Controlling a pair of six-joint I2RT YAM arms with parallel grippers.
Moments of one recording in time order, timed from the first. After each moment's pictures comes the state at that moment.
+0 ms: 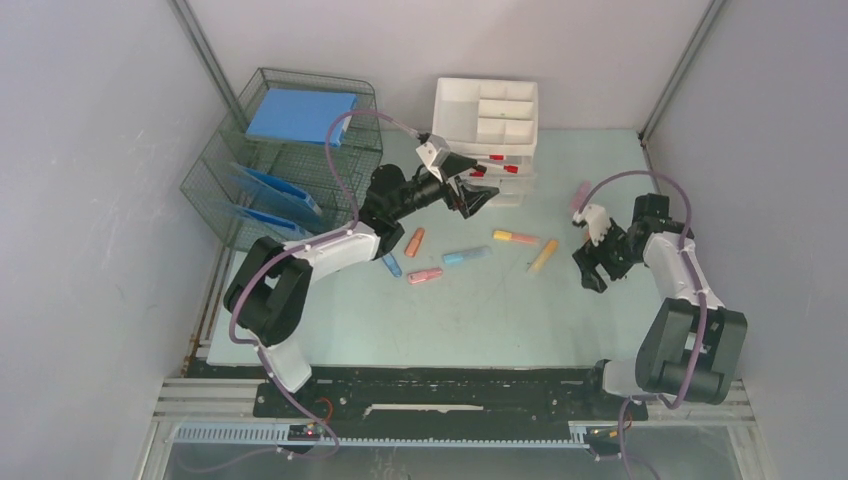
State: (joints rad) left arm -0.62 1.74 1.14 0.84 0.51 -0.23; right arm -0.26 1.37 0.98 -0.83 -0.46 -0.91
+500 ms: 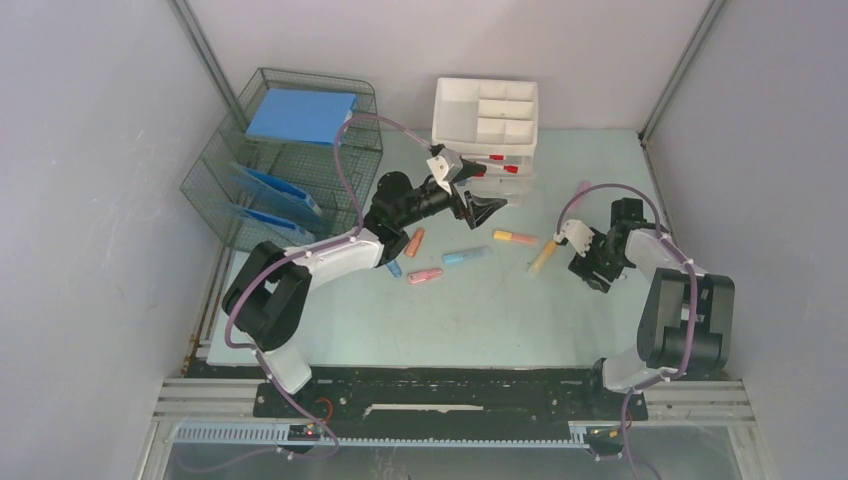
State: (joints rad) left arm -0.67 1.72 1.09 0.85 0.51 -0.10; right arm -0.18 1.51 0.88 -0.64 -0.20 -1.17
